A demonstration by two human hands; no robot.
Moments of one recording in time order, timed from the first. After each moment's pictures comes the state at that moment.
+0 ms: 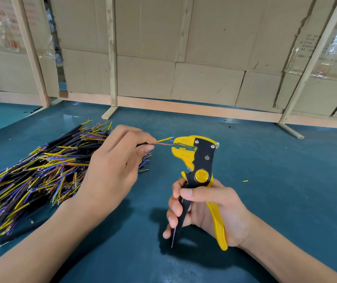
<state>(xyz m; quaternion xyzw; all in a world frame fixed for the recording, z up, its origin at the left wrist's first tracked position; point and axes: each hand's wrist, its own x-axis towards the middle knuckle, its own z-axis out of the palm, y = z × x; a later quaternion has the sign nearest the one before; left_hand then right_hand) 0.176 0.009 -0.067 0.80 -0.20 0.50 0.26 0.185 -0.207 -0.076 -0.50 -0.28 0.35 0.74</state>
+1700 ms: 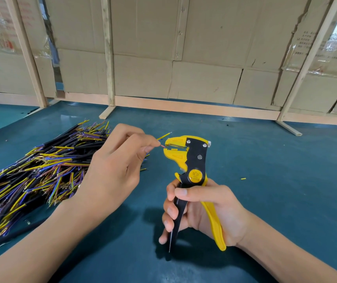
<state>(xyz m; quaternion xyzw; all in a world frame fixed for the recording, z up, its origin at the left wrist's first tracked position) 0.175 0.006 -0.068 0.80 -0.23 0.49 0.25 0.181 -0.207 -0.074 -0.49 -0.27 0.38 0.73</state>
